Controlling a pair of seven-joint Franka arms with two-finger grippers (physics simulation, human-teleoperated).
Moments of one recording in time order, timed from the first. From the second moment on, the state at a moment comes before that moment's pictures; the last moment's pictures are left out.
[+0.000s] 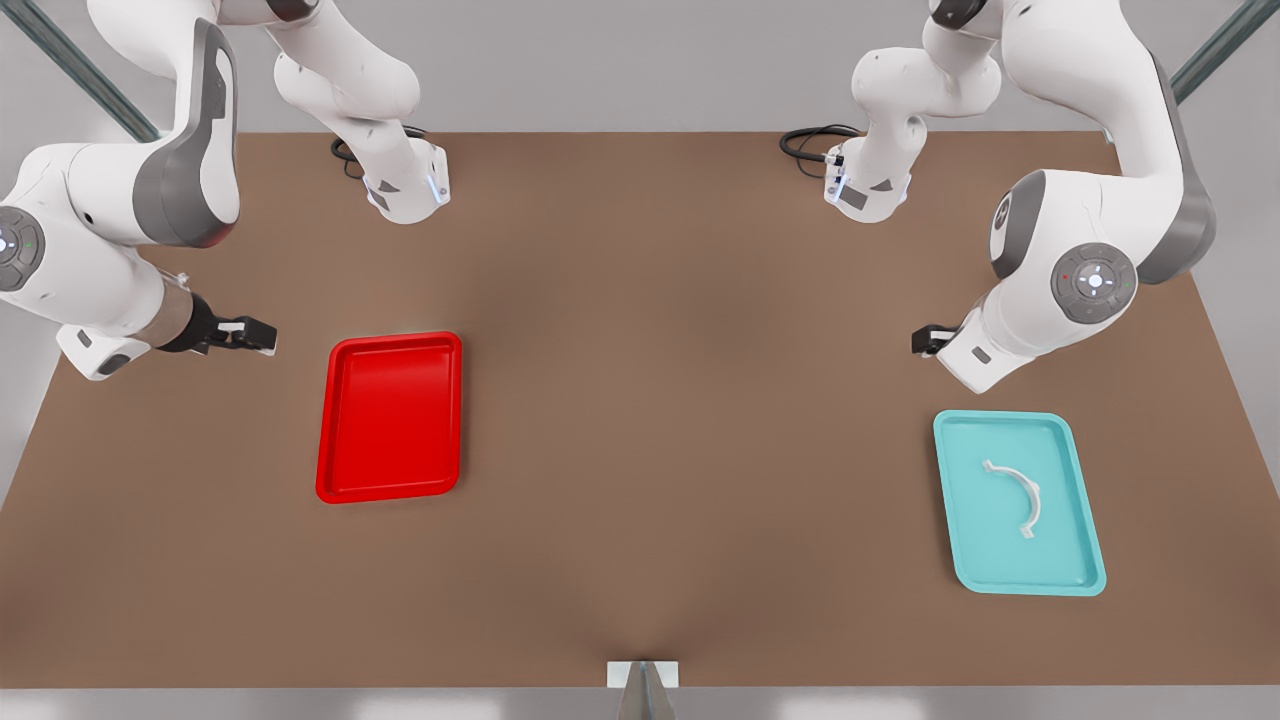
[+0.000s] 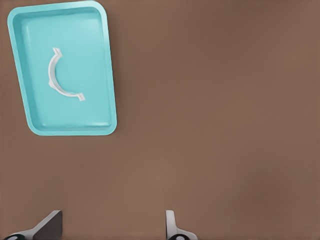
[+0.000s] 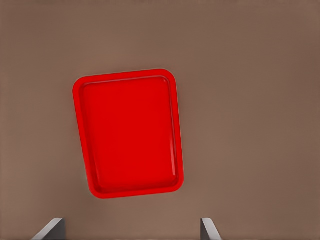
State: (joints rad) left arm -0.11 0.23 -0.09 -1.45 0.11 1.43 -0.13; right arm -0.15 0.16 0.16 -1.48 -0.03 1.48 0.02
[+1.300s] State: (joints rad) left arm 0.21 1.01 0.08 -1.09 -0.14 2.08 1.00; right arm -0.15 0.16 0.17 -1.52 -0.04 1.52 0.00
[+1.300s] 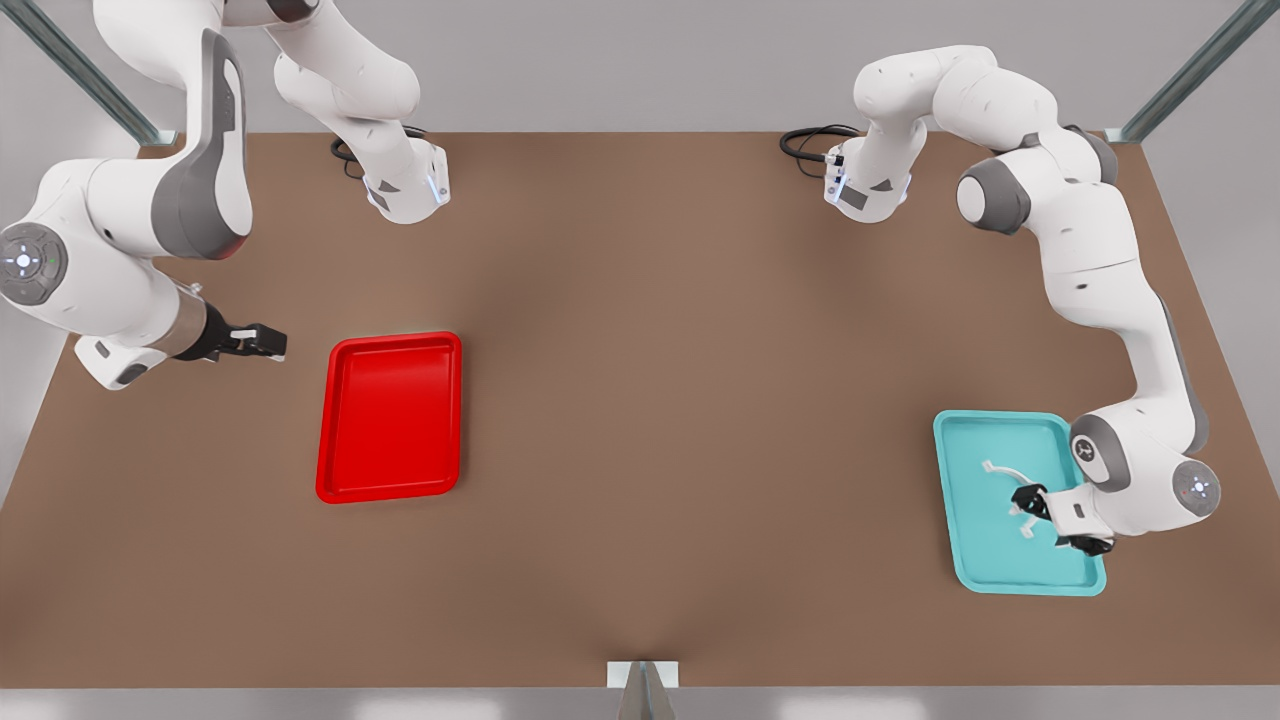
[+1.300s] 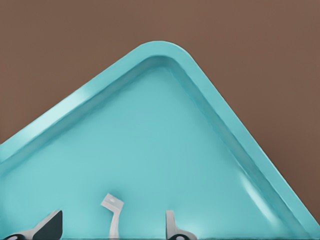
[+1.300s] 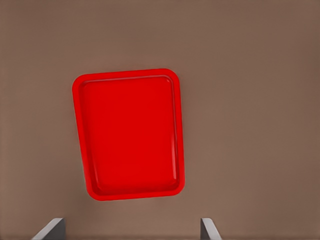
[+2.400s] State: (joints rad) left arm 0.18 0.97 0.13 -1.25 -0.10 2.16 0.96; right arm -0.14 0.16 0.17 -1.54 -0.04 1.52 0.00
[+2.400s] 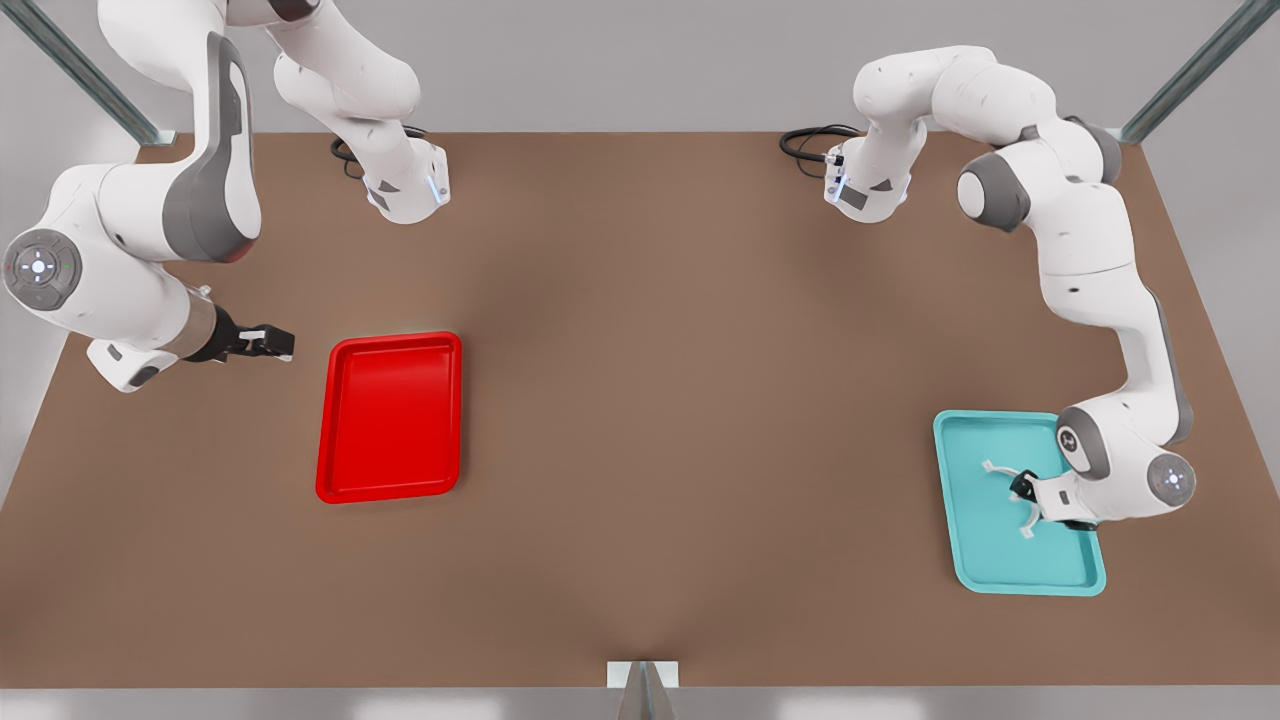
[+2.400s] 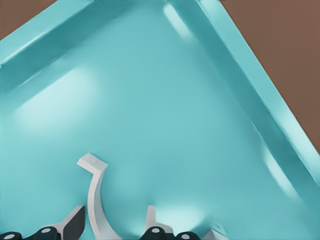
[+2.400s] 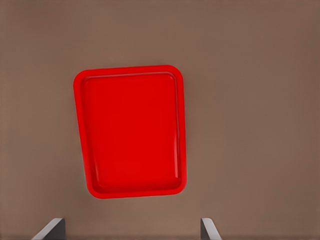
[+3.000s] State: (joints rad) left arm 0.16 0.96 0.13 -1.26 -0.11 2.22 0.91; right arm -0.14 0.16 0.17 -1.55 -0.04 1.52 0.00
